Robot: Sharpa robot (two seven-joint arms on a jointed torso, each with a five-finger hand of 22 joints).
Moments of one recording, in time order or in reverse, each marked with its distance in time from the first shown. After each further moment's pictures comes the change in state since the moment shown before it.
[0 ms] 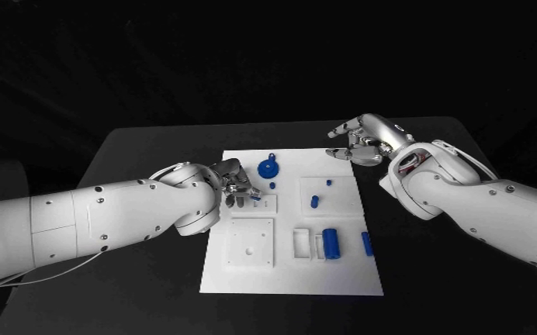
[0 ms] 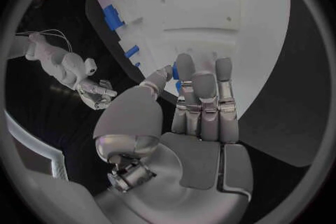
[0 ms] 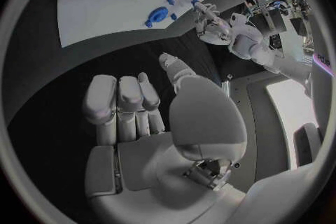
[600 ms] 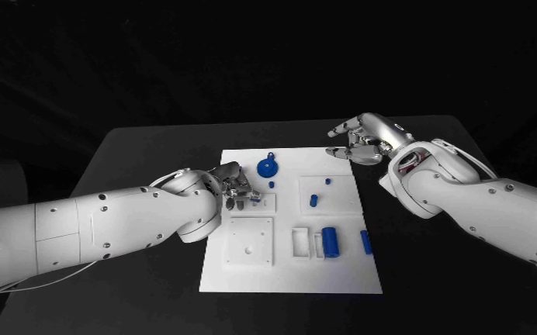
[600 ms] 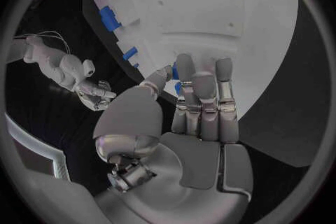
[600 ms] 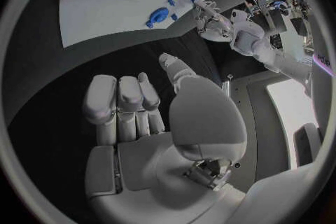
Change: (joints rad) left arm -0.032 0.009 0.000 -0.001 -0.035 -0.053 -0.013; left_hand 0.000 0.000 0.000 0.000 0.002 0.000 0.000 0.002 0.000 0.000 0.000 0.015 0.003 0.000 0.000 0.011 0.005 0.000 0.000 0.000 0.024 0.000; right arm -0.002 -0.004 0.000 0.000 0.000 0.000 0.000; right_hand 0.000 0.000 0.000 0.000 0.005 0.000 0.000 0.000 0.000 0.000 0.000 0.000 0.000 0.000 0.000 0.000 0.001 0.000 0.000 0.000 0.000 0.000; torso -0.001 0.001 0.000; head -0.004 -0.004
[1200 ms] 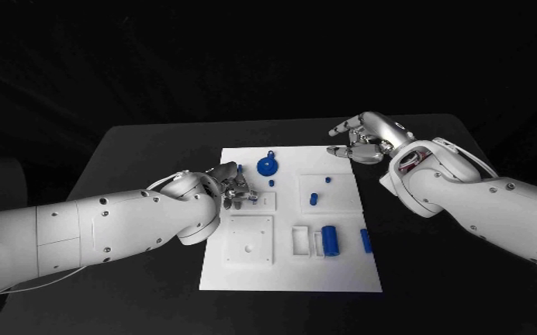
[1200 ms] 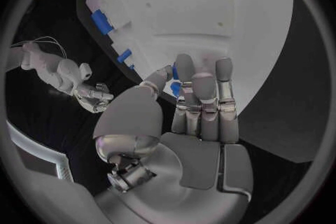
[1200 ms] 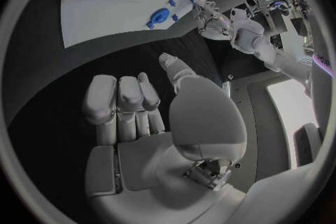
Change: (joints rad) left arm -0.019 -0.002 0.000 -0.007 -0.054 -0.027 -0.012; left_hand 0.000 0.000 0.000 -0.001 0.002 0.000 0.000 0.000 0.000 0.000 0.000 0.015 0.005 0.001 -0.001 0.012 0.002 0.000 0.000 0.000 0.016 0.000; right arm -0.001 -0.003 0.000 0.000 0.000 0.000 0.000; right_hand 0.000 0.000 0.000 0.000 0.000 0.000 0.000 0.000 0.000 0.000 0.000 0.000 0.000 0.000 0.000 0.000 0.000 0.000 0.000 0.000 0.000 0.001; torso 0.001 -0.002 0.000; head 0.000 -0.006
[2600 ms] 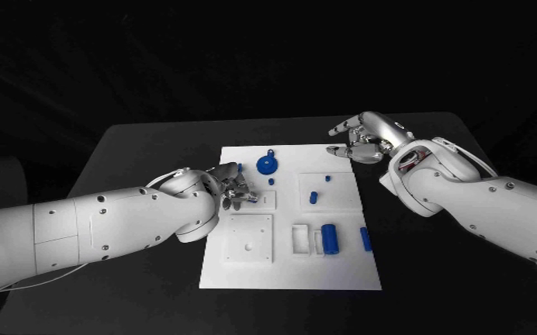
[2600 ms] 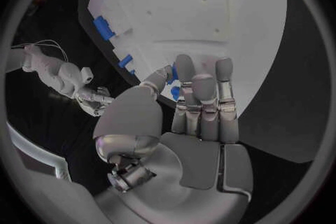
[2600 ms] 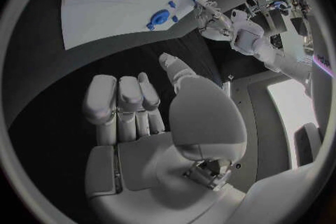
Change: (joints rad) left arm 0.003 -0.005 0.005 0.005 -0.005 0.062 -0.005; left_hand 0.004 -0.004 -0.005 -0.006 -0.006 0.001 -0.001 0.008 0.001 0.000 0.000 0.013 0.003 0.001 -0.001 0.015 -0.002 0.000 -0.004 -0.004 0.015 0.000; right arm -0.004 0.000 0.000 -0.001 0.000 0.003 0.000; right_hand 0.000 0.000 -0.003 0.003 0.000 0.000 0.000 0.000 0.000 0.000 0.000 0.000 0.000 0.000 0.000 0.000 0.000 0.000 0.000 0.000 0.000 0.000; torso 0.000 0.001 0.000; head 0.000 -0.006
